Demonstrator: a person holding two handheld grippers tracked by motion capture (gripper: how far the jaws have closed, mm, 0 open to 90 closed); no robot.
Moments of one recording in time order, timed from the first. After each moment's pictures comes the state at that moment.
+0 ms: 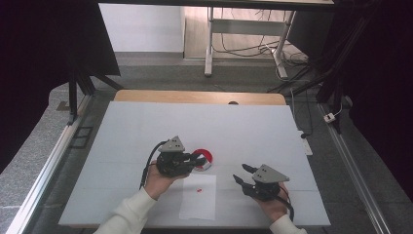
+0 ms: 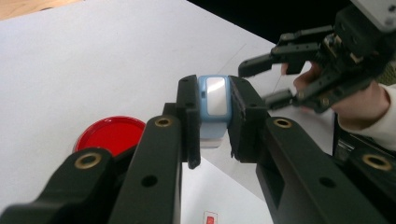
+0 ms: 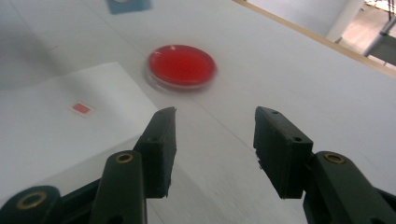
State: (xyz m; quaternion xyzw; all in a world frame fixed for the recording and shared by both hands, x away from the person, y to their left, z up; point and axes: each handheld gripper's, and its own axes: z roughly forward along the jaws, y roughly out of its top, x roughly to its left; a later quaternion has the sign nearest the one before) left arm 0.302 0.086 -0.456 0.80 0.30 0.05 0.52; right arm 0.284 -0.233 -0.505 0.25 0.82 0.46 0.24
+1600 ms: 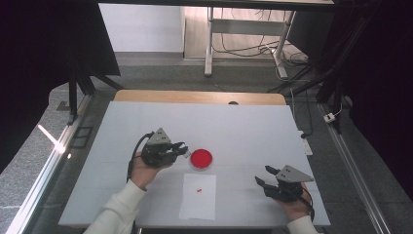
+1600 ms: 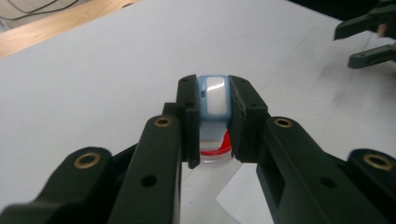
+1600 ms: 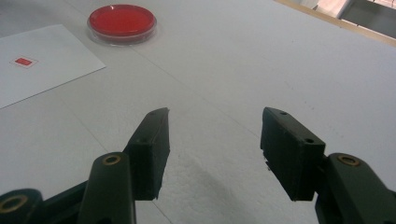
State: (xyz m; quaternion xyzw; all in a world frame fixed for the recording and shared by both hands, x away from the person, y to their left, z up) left arm 0.322 0.129 -0.460 0.81 0.34 0.14 0.46; right arm 0.286 -0.294 -0.507 0.30 0.82 0.43 0.24
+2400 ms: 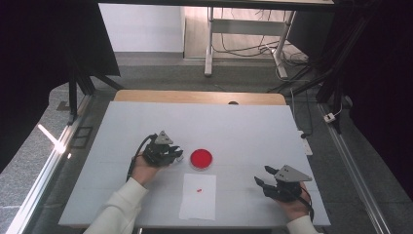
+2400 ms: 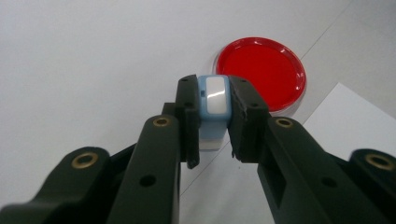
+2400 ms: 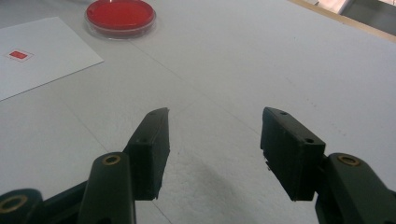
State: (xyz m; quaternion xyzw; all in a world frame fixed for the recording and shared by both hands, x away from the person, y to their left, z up) left arm 0.345 0.132 -0.495 0.84 0.36 0.13 0.37; right arm 0.288 -0.292 -0.509 0.30 0.82 0.42 0.25
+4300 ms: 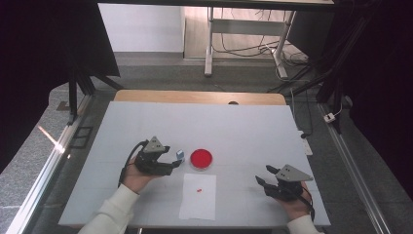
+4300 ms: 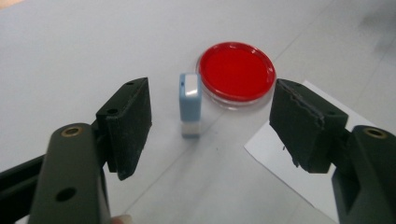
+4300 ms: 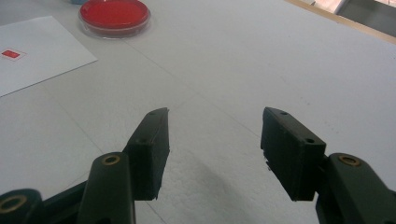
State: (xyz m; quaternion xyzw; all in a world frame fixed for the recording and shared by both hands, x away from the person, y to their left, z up) left arm 0.309 0.148 -0.487 0.83 0.36 0.14 0.41; right arm 0.289 -0.296 -0.509 0.30 0.82 0.42 0.25
